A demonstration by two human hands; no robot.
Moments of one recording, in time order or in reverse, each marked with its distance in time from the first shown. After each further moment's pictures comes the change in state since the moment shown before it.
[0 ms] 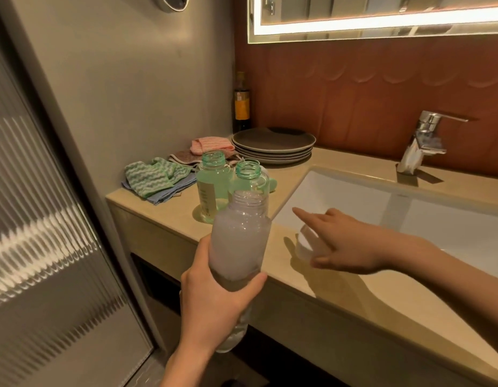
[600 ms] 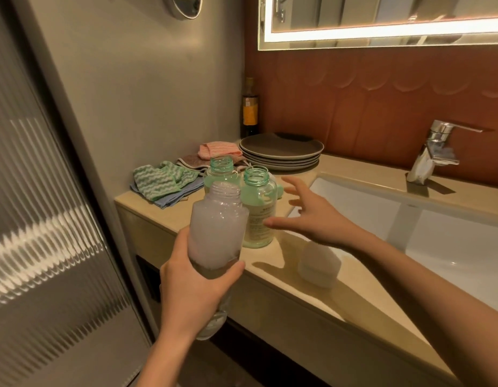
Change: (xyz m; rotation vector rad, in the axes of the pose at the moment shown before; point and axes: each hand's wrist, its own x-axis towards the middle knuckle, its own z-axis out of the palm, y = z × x) left_hand 0.024 -0.005 -0.022 0.023 0.085 0.026; right_hand 0.057 -0.020 -0.008 0.779 0.403 -0.045
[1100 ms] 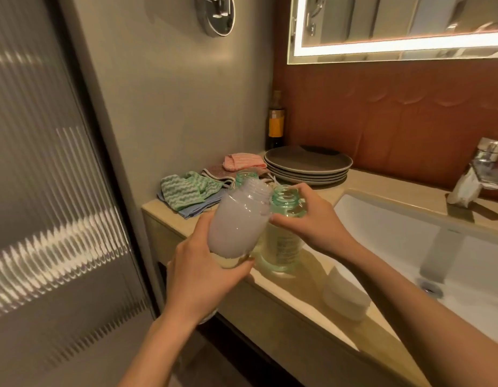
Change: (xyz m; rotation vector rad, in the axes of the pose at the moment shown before) left_hand 0.039 0.006 -0.013 0.292 -0.032 0.064; right_hand 0.038 -0.008 0.023 0.142 0.154 -0.118
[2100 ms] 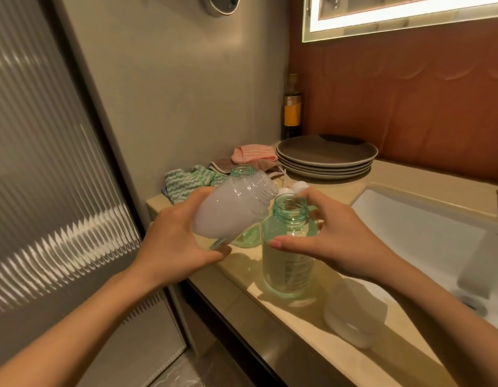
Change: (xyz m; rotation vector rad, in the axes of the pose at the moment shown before) left_hand 0.053 -0.013 -0.009 0.262 -0.160 0.177; right_hand -0.006 0.014 -0.028 -0.002 -0.236 -0.027
